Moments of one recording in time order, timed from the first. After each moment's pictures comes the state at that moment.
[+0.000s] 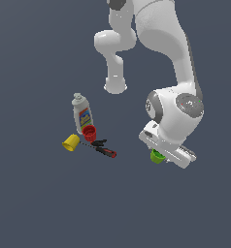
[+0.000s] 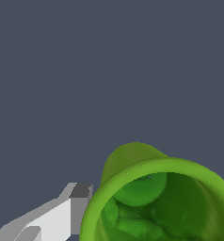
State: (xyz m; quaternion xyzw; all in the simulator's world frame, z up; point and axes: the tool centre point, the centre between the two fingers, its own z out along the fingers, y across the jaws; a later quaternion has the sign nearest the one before) arm 0.070 0.183 0.108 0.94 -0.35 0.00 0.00
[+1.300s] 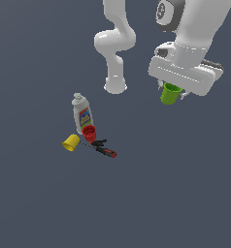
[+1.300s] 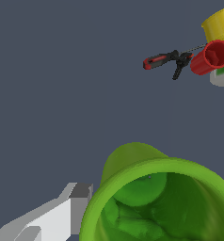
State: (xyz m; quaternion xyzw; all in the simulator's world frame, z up) arm -0.074 0.202 0.320 0.94 -0.35 0.00 0.00
